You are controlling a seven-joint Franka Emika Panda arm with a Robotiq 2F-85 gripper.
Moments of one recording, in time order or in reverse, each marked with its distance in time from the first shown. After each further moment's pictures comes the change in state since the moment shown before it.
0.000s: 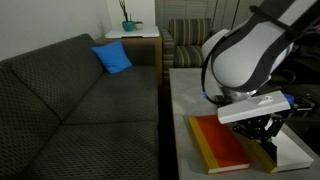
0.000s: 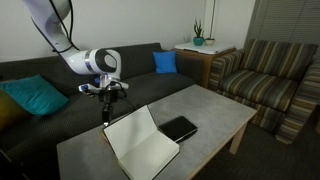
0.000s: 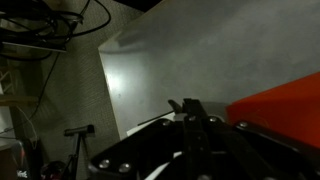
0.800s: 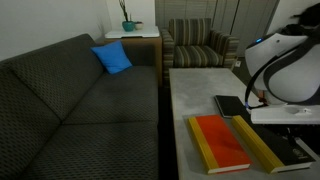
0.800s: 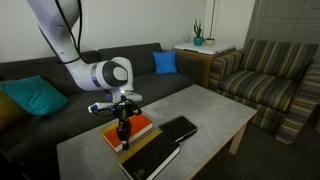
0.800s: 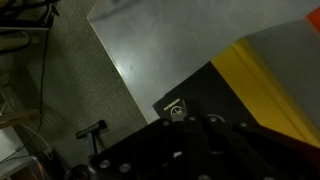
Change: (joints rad) arm -0.083 -0.033 -0.097 -0.230 -0.068 0.353 0.150
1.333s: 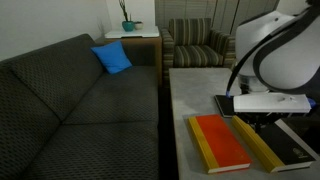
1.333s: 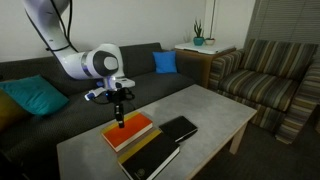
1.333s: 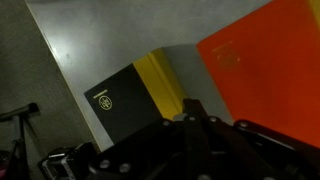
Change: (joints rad) arm 0.014 -0.096 0.085 -0.040 -0.004 0.172 -0.144
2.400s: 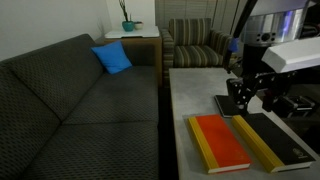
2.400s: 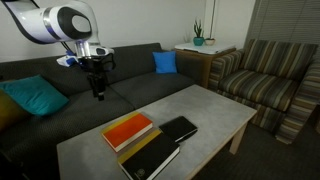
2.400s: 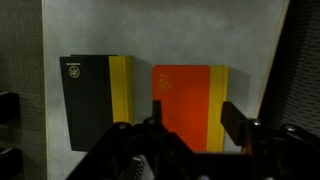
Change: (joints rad) arm 0.008 -0.381 0.123 -0.282 0.000 0.002 -0.442
